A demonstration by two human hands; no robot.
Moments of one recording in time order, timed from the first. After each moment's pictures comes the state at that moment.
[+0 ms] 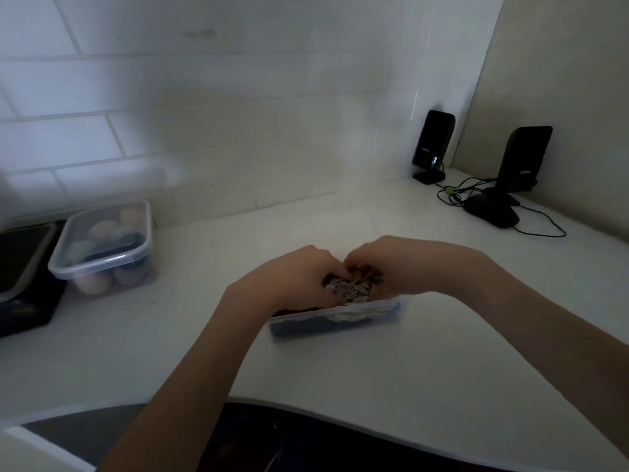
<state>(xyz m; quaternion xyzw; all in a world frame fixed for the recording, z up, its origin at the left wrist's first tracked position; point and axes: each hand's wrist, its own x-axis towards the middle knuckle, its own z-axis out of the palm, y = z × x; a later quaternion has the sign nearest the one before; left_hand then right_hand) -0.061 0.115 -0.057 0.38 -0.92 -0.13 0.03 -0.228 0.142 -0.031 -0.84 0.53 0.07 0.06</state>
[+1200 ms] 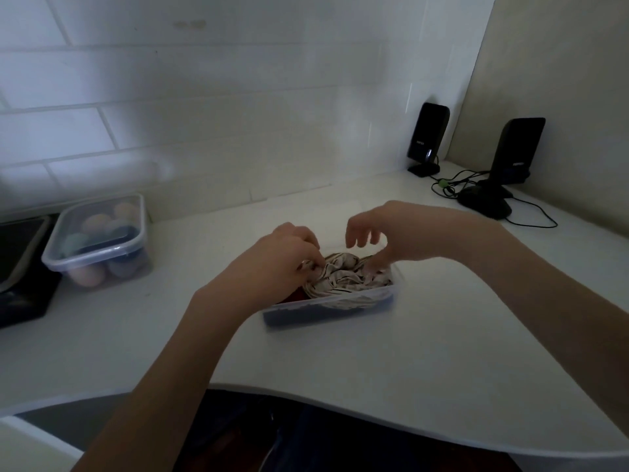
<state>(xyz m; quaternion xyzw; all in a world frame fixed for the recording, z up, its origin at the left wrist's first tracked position) -0.044 0.132 -0.046 0.43 -0.90 -0.07 0.09 -0.246 0.136 -0.009 -0.83 0.55 0.02 0.11</state>
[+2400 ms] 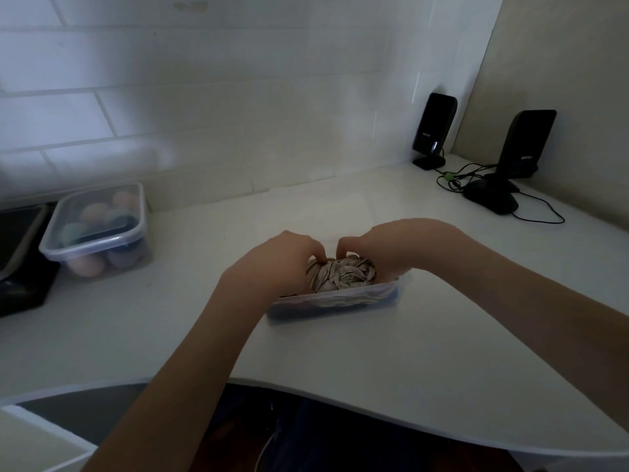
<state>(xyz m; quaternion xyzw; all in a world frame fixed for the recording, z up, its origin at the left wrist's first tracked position) -0.054 0.125 -0.056 0.51 -0.85 -0.12 0.00 -0.217 0.134 -0.029 -0.80 0.55 0.22 0.03</state>
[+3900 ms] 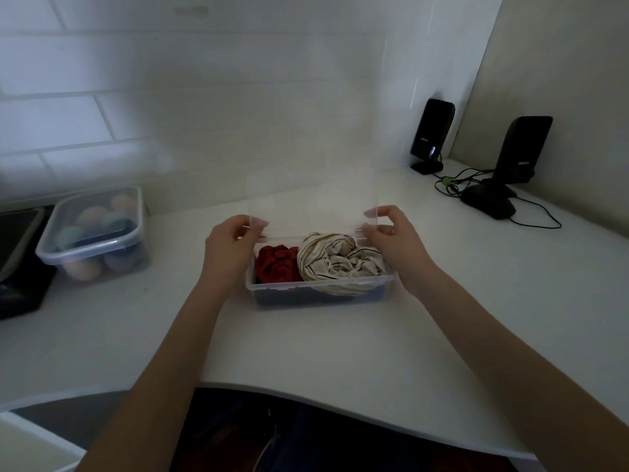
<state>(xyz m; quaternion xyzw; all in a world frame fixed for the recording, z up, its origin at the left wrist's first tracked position) -0.006 0.079 -0.105 0.56 -0.61 -0.27 0.49 -0.240 0.116 -0.091 -0.49 0.59 -0.52 0.38</state>
